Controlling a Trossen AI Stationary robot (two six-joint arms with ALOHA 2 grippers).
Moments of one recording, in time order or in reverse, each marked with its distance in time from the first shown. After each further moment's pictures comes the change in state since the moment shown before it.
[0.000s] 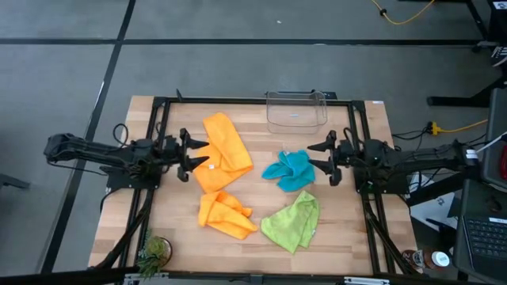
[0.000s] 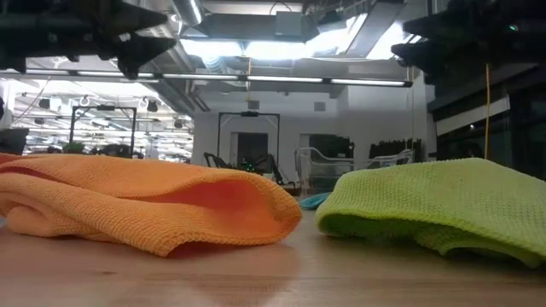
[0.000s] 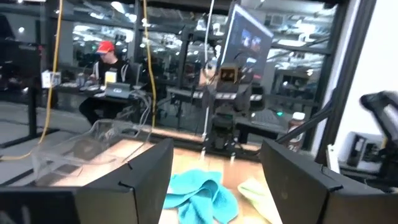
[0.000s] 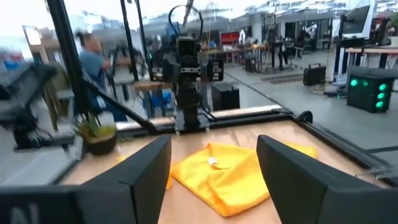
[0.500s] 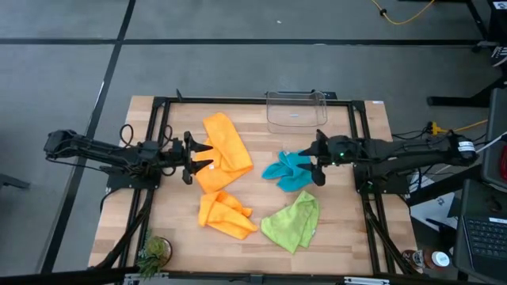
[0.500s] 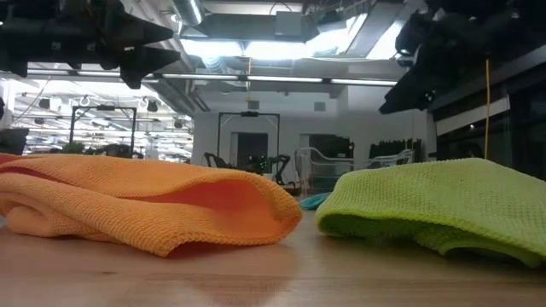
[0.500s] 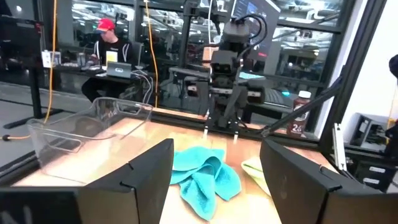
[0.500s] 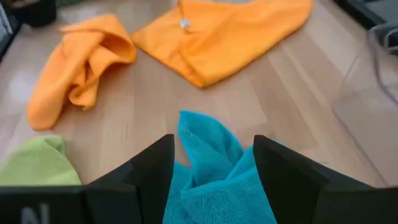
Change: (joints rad) left arm -0.027 0.077 0.000 0.004 -0.014 -0.025; right arm -0.039 0.345 0.313 -0.621 -0.001 0.079
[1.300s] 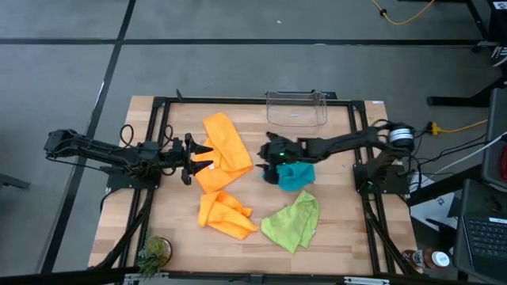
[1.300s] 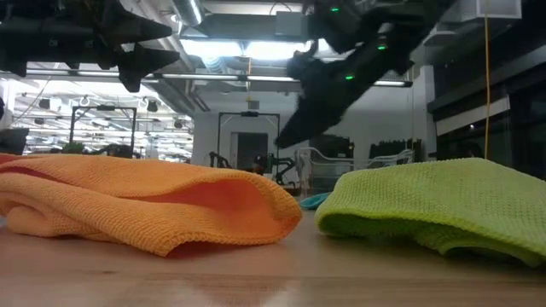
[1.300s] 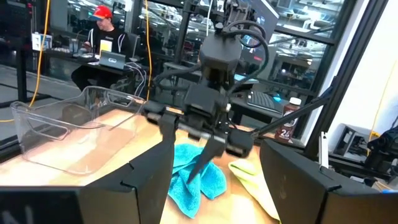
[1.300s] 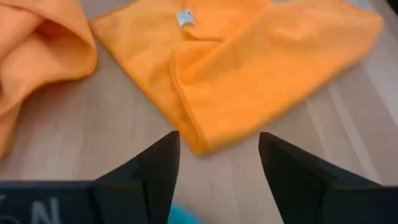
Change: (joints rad) left arm -0.008 0.000 -0.001 -0.002 0.000 -0.082; right arm -0.012 0.811 0.485 0.205 0.026 -0.185
